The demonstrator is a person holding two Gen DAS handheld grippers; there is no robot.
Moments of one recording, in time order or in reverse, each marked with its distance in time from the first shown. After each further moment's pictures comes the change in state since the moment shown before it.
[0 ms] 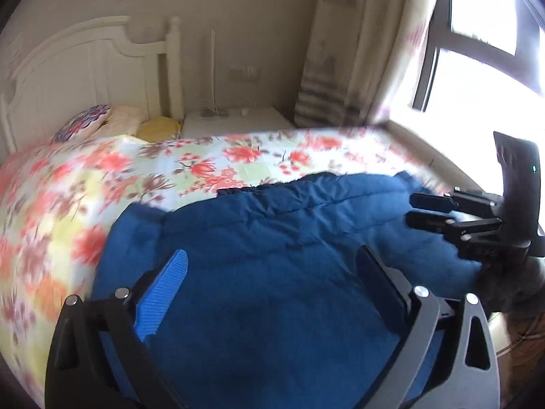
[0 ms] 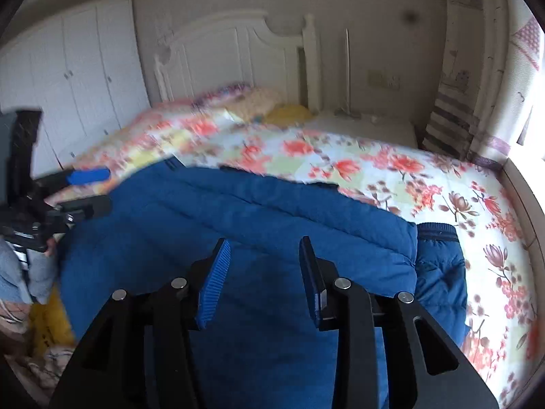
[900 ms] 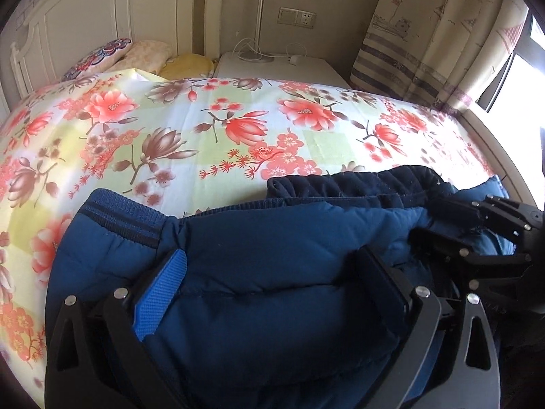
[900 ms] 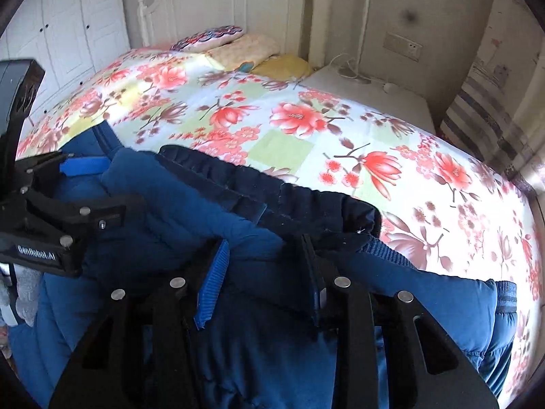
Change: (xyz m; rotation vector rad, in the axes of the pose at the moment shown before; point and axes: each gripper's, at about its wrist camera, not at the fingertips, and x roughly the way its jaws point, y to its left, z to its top) left arm 0.124 0.076 0.025 -0.193 0.198 0.077; right arm 0.123 0.014 0.059 -0.070 0.140 -0.053
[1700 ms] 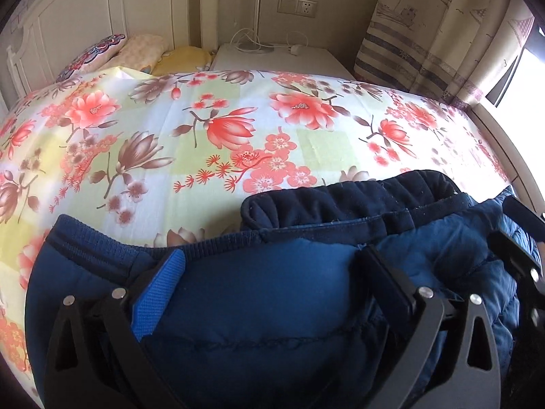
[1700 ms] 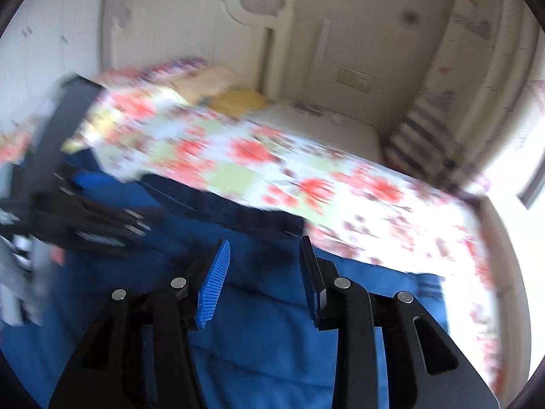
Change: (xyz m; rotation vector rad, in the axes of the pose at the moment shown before) left arm 0.041 -0.017 0.021 -0.004 0.043 0.014; right arm -0.048 -0.011 -0.014 -0.012 -0.090 -0.263
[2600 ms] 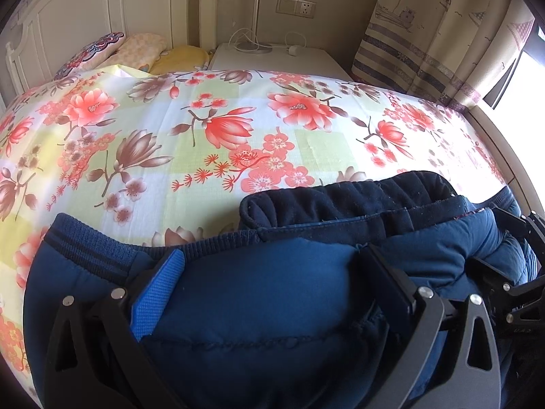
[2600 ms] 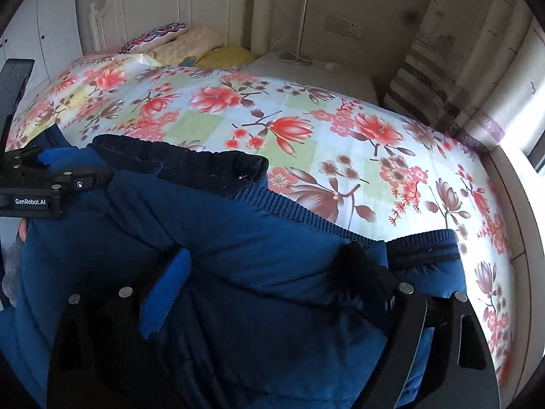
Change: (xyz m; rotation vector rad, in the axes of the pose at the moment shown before) left arm -0.008 0.002 -0.003 -0.006 -0.002 -0.012; right arm 0.037 -0.035 -0.016 0.089 0.160 0.102
